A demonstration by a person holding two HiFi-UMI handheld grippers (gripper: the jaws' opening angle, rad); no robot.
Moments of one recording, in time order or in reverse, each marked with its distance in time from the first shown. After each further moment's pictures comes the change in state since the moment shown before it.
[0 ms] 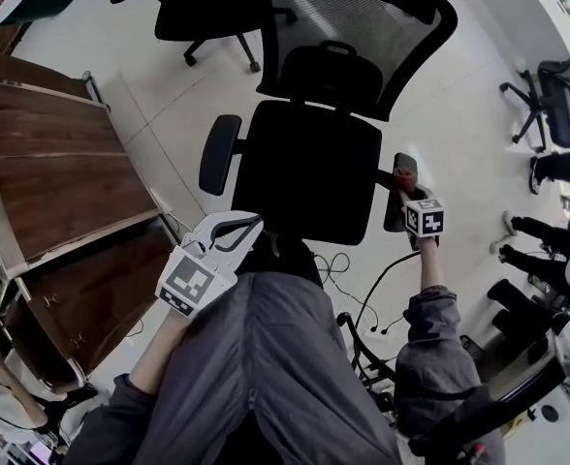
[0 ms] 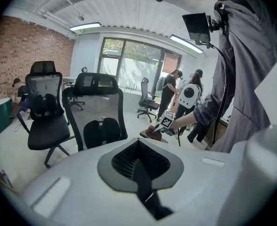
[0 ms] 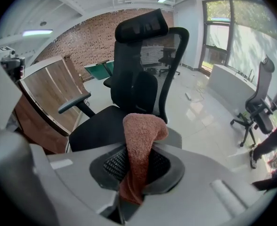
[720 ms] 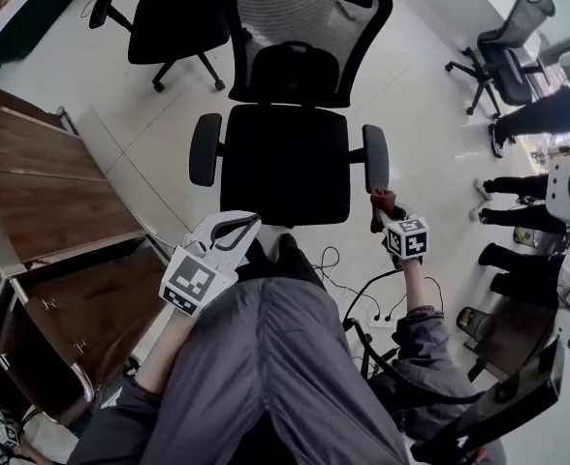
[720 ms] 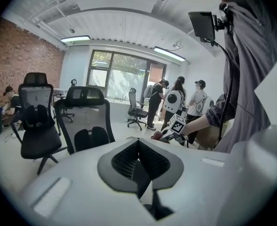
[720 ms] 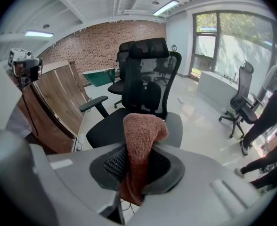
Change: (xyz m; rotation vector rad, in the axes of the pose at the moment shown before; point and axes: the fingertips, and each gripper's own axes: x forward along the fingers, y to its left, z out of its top) left arm -0.074 -0.071 -0.022 0.091 -0.128 -0.111; right arm -0.136 0.120 -0.085 0.061 -0.094 -0.090
